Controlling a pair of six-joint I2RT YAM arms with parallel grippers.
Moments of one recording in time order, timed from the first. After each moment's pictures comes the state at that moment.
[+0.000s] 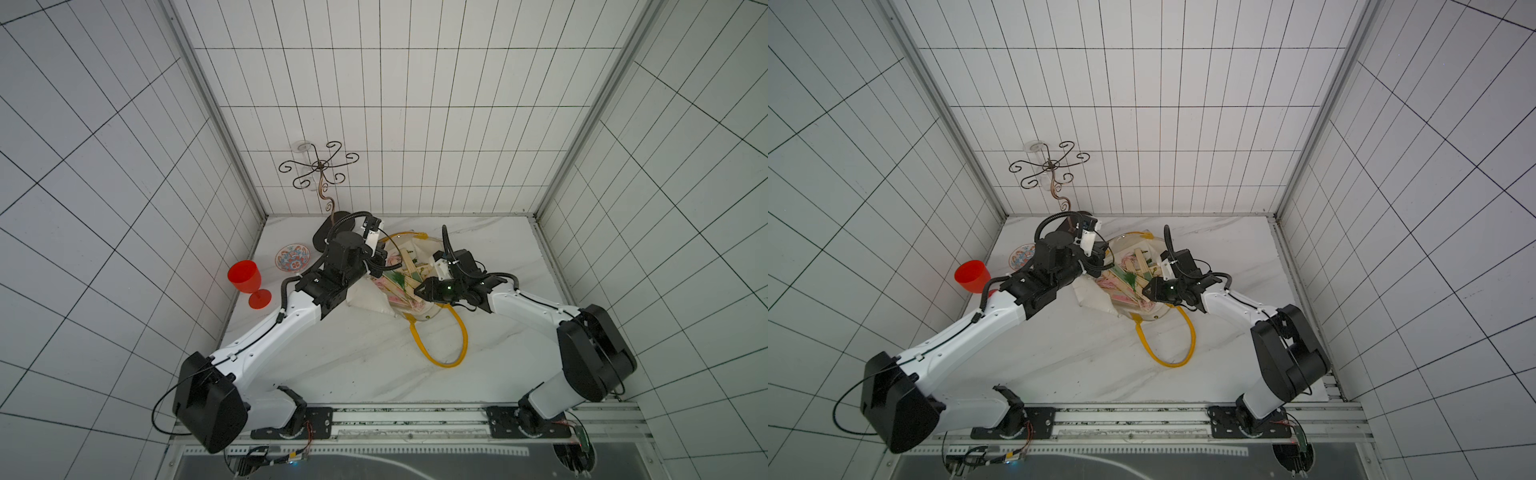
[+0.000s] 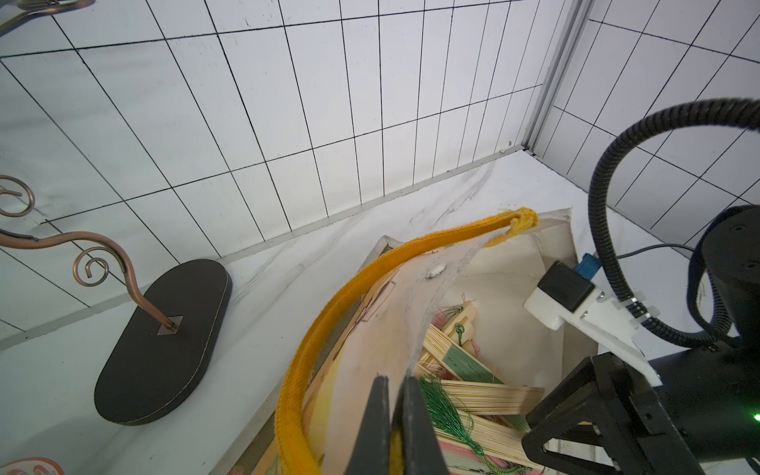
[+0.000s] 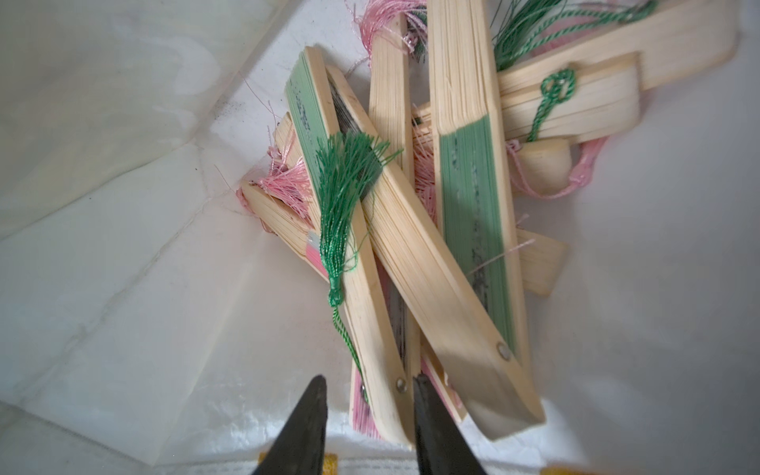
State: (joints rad) left arm -0.57 1.30 1.09 -0.14 -0.03 -0.05; right arm 0.53 1.58 0.95 -0.17 -0.42 0.58
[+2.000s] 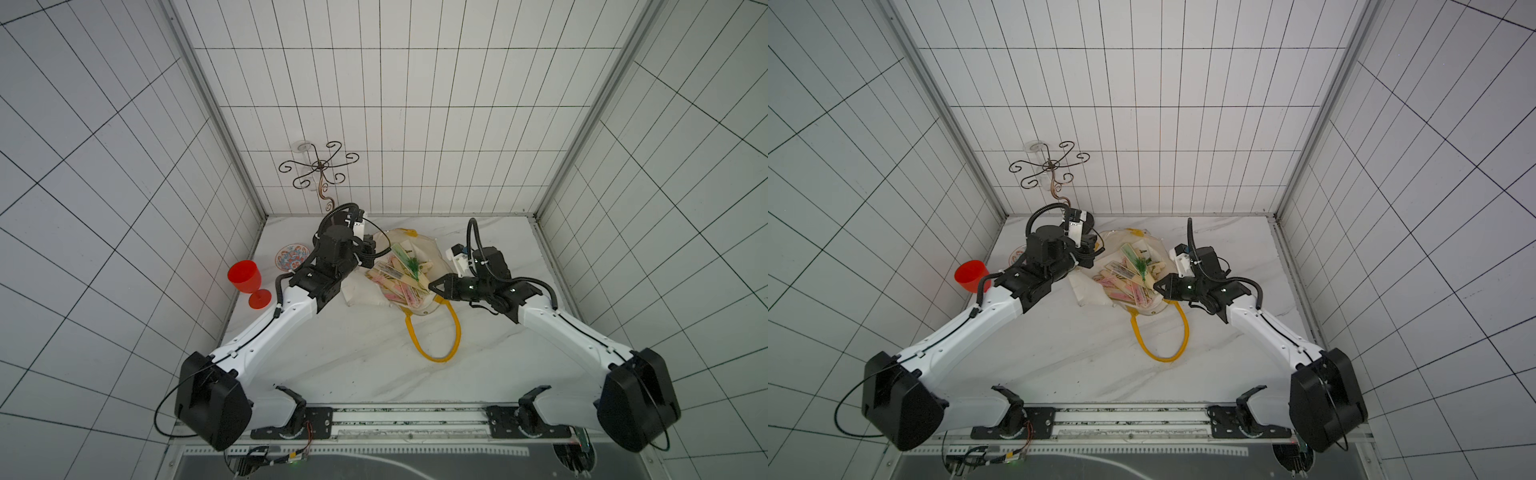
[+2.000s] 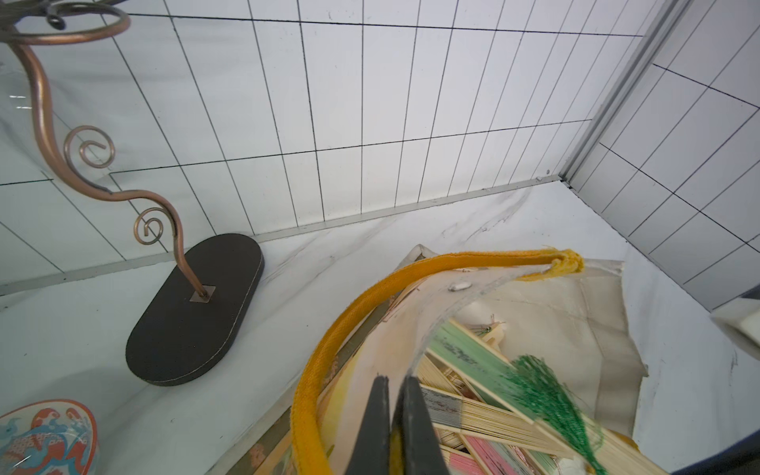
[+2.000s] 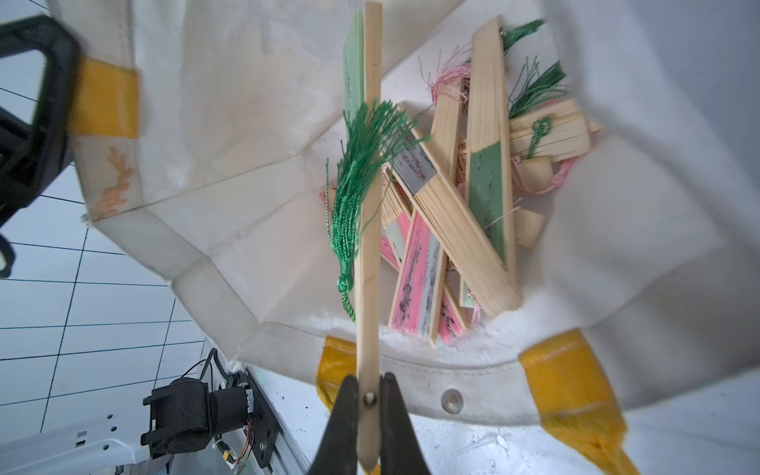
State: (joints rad) left arm -0.46 1.32 1.11 -0.14 -0.05 -0.16; right arm 0.44 1.26 0.88 -0.27 -0.50 0.55
